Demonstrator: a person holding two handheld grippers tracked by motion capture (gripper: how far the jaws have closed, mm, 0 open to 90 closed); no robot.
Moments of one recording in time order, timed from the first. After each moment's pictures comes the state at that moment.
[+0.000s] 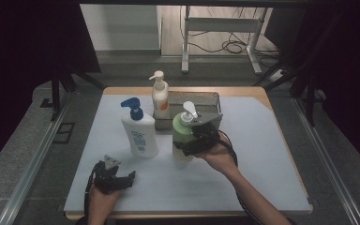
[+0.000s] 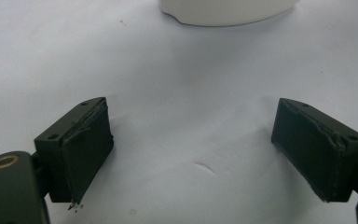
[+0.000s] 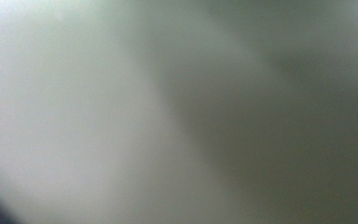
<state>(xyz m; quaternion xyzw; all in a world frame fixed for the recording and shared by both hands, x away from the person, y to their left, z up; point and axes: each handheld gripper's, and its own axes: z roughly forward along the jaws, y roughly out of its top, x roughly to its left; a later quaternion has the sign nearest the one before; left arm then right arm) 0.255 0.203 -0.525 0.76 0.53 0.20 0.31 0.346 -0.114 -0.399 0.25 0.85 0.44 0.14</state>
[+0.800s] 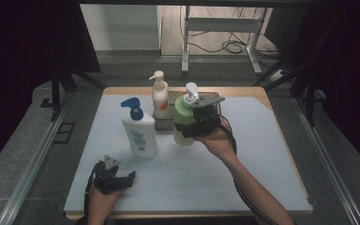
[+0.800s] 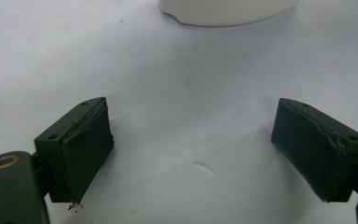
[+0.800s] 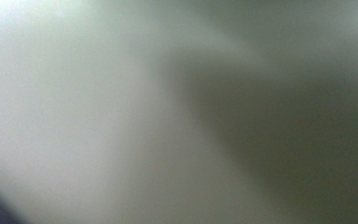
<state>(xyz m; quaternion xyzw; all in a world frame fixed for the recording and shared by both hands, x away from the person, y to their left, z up) 0.255 0.204 -0.525 0.76 0.53 0.20 0.31 0.374 -0.112 -0.368 0.29 0.83 0.44 0.18</state>
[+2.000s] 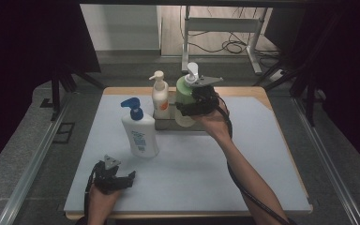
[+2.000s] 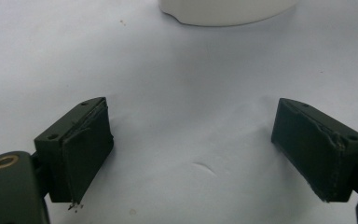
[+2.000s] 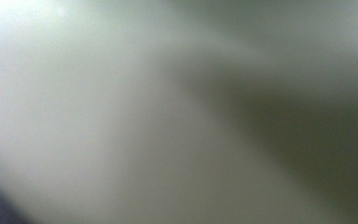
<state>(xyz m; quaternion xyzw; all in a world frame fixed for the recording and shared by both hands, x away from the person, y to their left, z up) 0.255 0.203 -0.525 0.76 0.53 0.20 0.31 0.425 -0.106 -0.351 0.33 0.81 0.44 0.22</state>
